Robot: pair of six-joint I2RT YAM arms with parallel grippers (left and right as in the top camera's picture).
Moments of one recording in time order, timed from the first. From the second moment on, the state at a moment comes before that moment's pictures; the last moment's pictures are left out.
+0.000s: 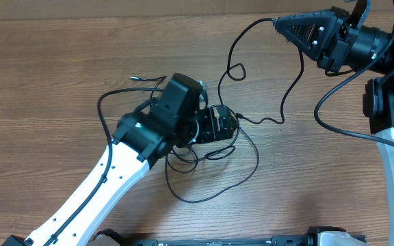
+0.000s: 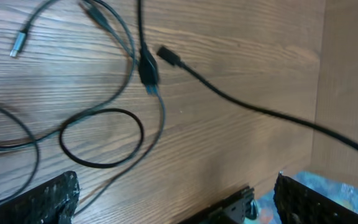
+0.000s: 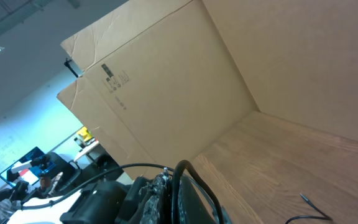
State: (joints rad) left arm -0.62 1.39 1.29 -0.81 0.33 -0.80; right arm -0.03 1.36 1.51 0.06 -1.25 0.76
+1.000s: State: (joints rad) left arm -0.67 1.55 1.29 -0.70 0.31 -0.76; right arm -0.01 1.36 1.51 0.06 -1.21 0.70
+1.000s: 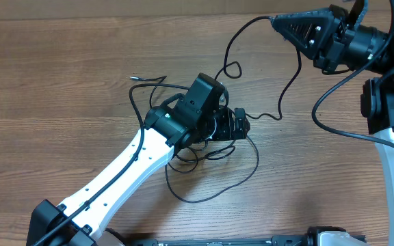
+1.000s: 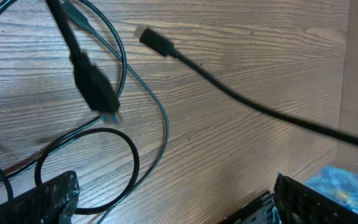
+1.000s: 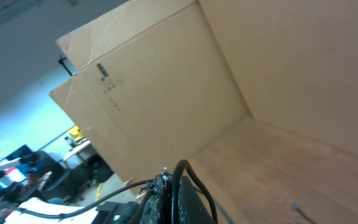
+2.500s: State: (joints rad) left arm -0.67 1.55 1.29 -0.70 0.29 -0.75; right arm -0.06 1.70 1.51 0.21 -0.48 0.23
